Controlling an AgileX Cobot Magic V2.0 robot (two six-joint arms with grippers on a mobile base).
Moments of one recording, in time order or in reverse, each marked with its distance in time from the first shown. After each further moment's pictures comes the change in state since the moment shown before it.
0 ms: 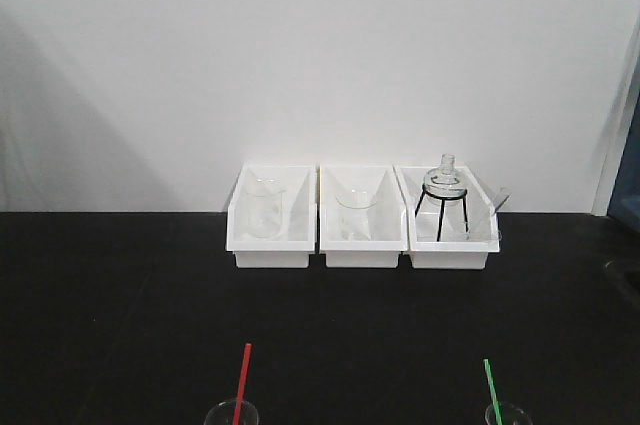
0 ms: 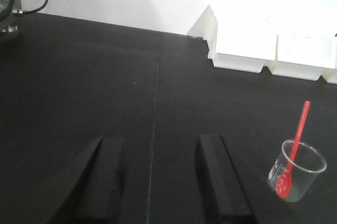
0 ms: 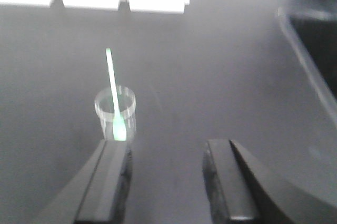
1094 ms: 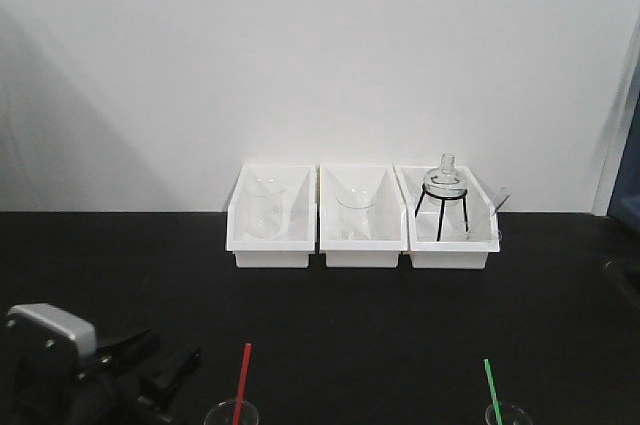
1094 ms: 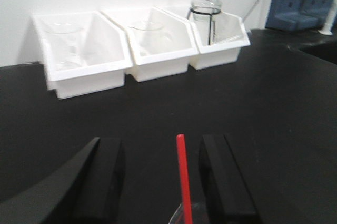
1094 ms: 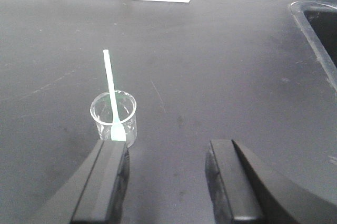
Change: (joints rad) left arm -0.298 1.196 -0.233 0.301 -1.054 -0.079; right arm 0.000 0.211 0.000 0.000 -0.152 0.001
